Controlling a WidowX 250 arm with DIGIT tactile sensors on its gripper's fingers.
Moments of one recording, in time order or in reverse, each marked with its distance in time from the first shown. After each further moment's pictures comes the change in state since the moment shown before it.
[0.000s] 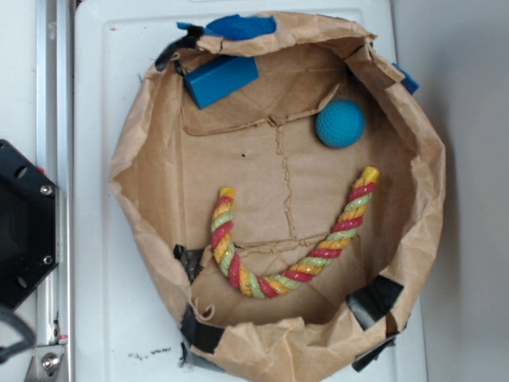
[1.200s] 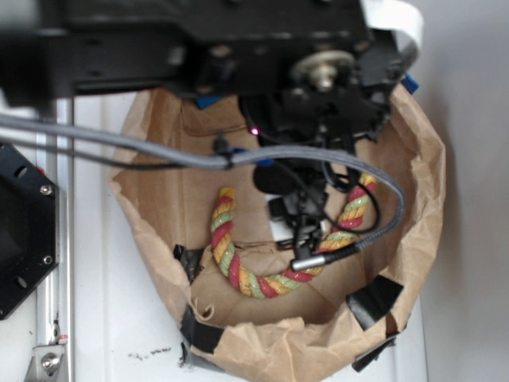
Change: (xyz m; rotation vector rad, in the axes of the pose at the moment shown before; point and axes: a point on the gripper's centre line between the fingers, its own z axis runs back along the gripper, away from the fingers) arm 0.149 0.024 -0.112 -0.025 0.035 0.078
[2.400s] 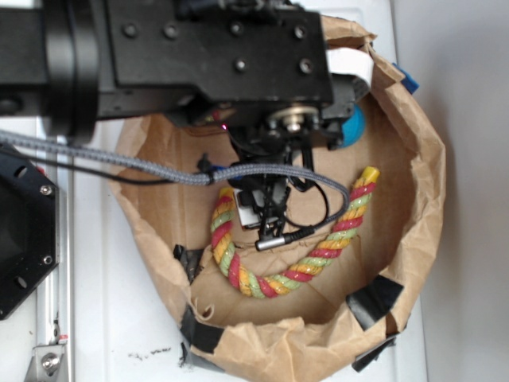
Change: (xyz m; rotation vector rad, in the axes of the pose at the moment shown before) arm -0.024 0.019 -0.028 0.113 0.081 0.040
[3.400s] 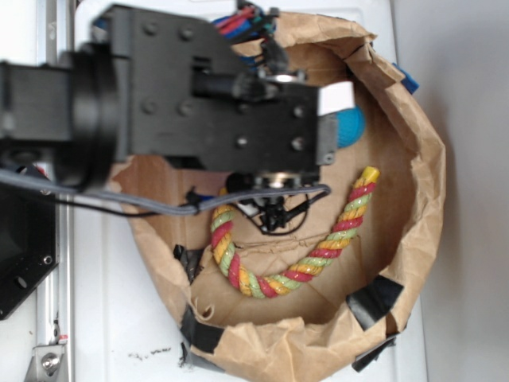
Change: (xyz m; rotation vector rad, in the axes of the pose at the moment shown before) arm -0.011 0.012 -0.016 0.168 -0.007 0.260
